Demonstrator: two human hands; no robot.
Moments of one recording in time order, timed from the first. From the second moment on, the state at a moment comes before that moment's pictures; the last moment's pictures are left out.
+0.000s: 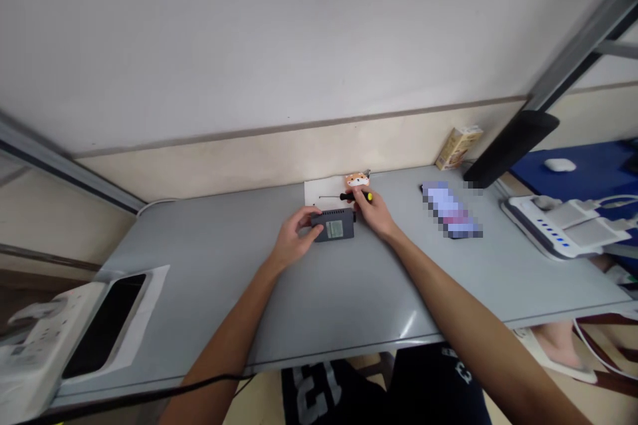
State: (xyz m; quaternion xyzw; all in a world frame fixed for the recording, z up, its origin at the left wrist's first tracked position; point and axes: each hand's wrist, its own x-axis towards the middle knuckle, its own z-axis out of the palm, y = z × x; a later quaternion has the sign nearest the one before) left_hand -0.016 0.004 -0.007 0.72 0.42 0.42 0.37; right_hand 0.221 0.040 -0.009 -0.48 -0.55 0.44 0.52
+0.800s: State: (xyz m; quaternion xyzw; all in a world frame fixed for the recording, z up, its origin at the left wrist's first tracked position) left_hand -0.015 -0.005 0.013 0.82 0.40 0.24 0.33; right_hand 0.241 0.053 -0.007 -0.49 -0.36 0.50 0.62
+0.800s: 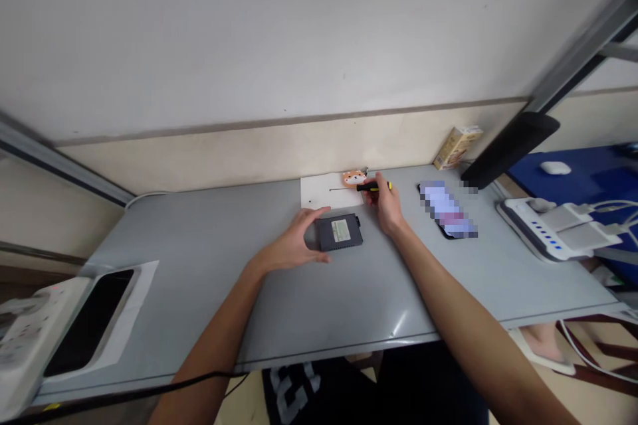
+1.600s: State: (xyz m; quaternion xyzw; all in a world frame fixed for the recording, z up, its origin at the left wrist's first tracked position) left_hand -0.002 0.002 -0.010 0.77 0.46 0.35 0.27; right_hand 0.239 0.039 0.011 -0.40 -0.34 0.55 0.65
